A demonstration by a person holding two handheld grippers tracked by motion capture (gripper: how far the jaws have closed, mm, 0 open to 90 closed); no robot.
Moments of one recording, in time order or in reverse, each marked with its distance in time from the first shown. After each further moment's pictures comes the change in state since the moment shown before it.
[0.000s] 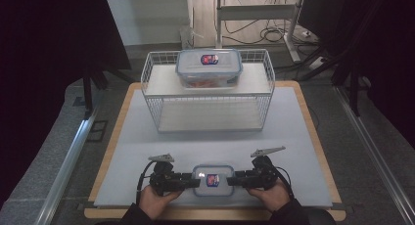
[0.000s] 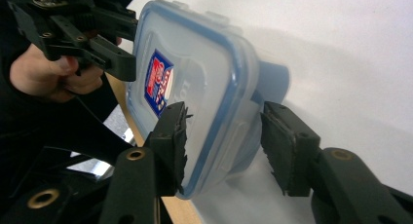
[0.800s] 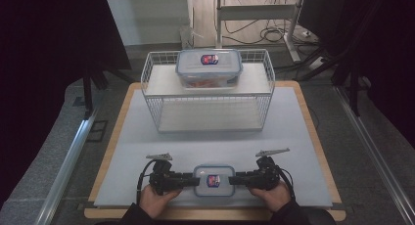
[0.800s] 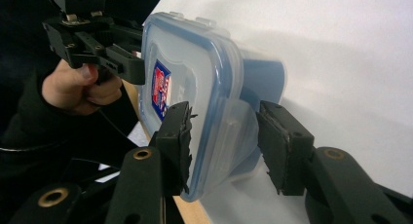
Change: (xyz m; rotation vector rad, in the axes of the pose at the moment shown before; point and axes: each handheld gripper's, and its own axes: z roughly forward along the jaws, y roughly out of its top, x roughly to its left) left arm 0.009 0.000 0.001 -0.016 -0.056 -0.038; right arm -0.013 -0.008 -0.001 -0.041 0.081 0.089
